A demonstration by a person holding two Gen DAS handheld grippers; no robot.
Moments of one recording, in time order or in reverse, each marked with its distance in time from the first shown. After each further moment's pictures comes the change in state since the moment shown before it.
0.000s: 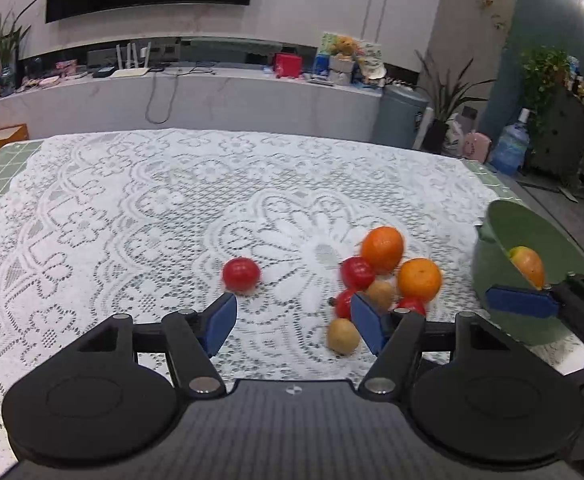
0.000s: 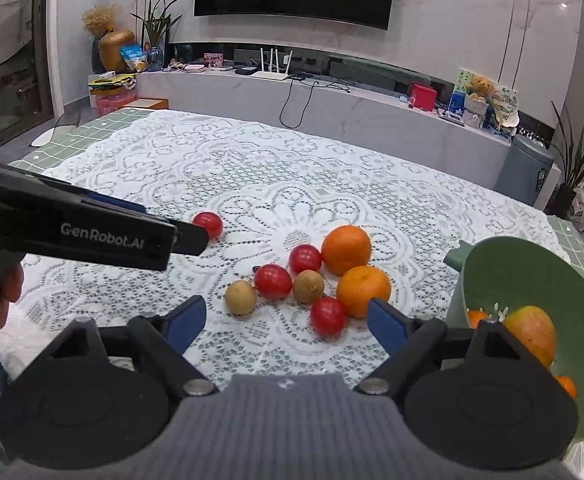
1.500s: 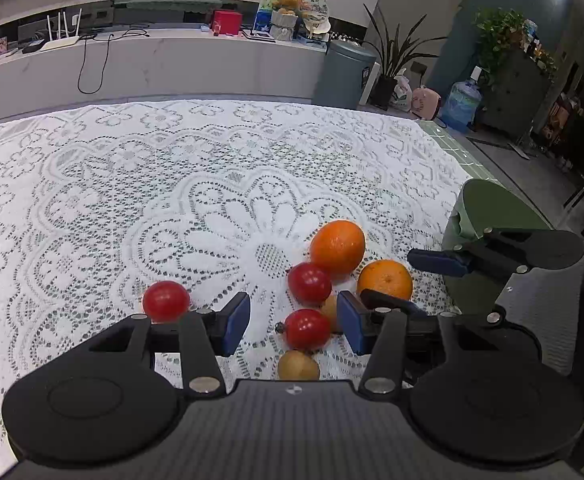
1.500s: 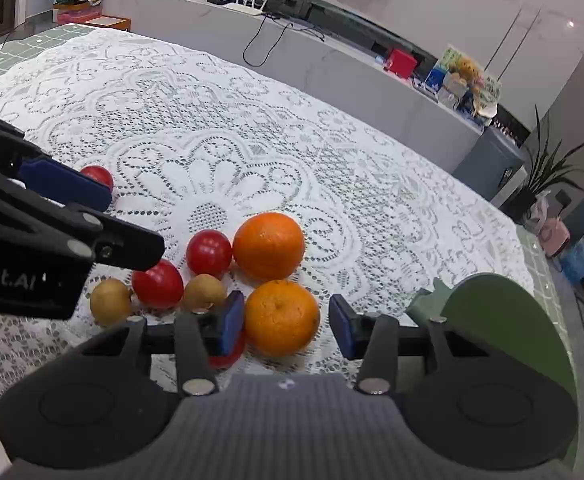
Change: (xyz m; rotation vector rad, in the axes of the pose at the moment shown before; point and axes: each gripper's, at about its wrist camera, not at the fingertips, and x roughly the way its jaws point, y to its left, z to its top) left arm 0.057 -0.012 0.032 0.069 0.143 -0.186; right arm 0.088 -0.024 0.031 -0.131 0.206 -0.178
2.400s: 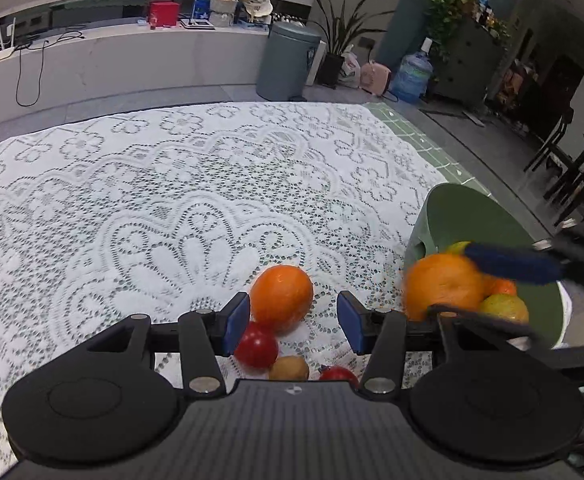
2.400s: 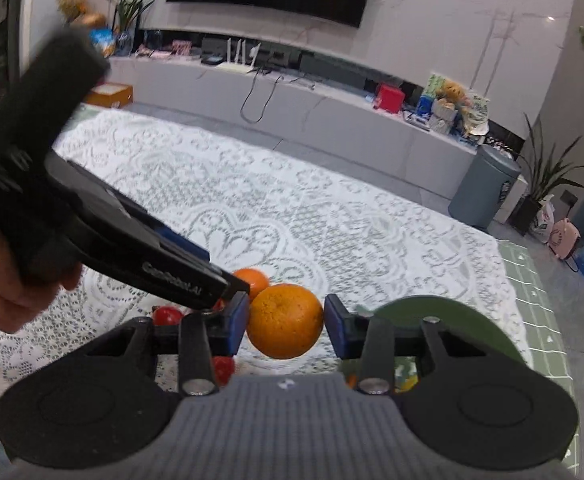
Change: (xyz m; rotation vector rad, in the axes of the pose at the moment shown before) left arm 0.047 -0.025 0.045 0.116 0.072 -0.129; right arm -0.084 -0.059 -0.004 0.126 -0.171 0.059
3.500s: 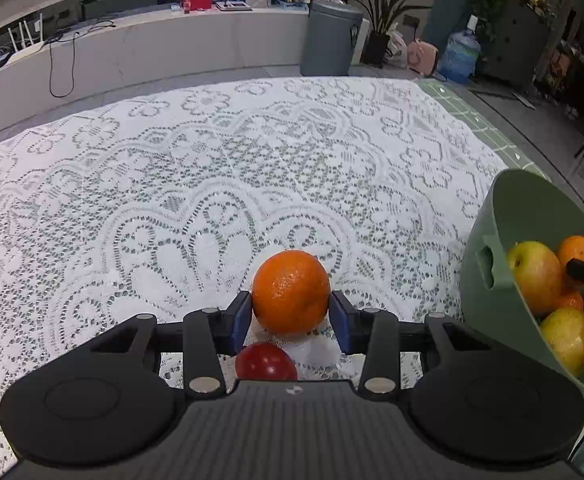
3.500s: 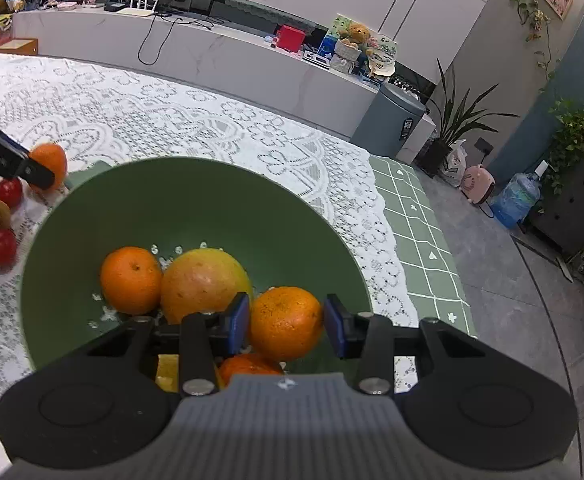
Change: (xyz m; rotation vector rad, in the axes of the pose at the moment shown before) left arm 0.039 -0.011 0.006 -0.019 0.049 0.163; right arm 0.026 -0.116 -0.072 0.009 0.166 -0.272
